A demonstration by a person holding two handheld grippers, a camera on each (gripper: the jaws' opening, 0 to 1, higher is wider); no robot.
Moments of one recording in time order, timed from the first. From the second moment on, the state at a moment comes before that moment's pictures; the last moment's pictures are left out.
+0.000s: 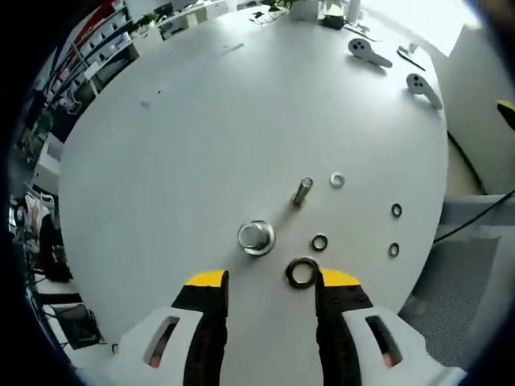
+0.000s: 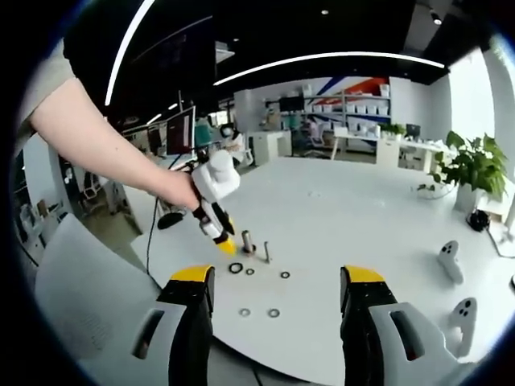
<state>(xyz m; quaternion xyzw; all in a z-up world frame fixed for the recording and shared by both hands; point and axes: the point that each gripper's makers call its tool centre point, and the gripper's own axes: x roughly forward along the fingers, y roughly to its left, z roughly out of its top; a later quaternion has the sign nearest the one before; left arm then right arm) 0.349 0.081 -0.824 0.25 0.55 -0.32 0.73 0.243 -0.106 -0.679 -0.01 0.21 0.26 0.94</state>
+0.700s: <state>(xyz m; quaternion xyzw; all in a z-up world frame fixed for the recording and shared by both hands) 0.338 0.069 -0.847 0.26 0.57 -0.33 0.71 0.244 -0.105 -0.677 0.00 0.20 0.27 0.94</state>
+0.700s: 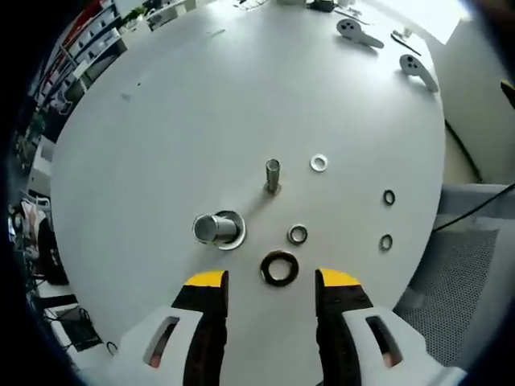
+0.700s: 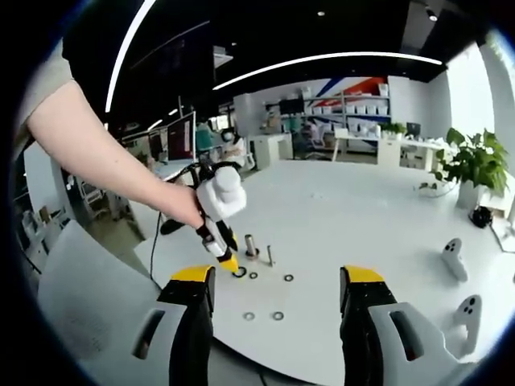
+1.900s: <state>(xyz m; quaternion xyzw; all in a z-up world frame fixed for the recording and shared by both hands) 0.331 0.068 -0.876 0.29 0.58 -0.33 0.68 0.243 -0.107 -0.678 0.01 0.20 0.26 0.94</state>
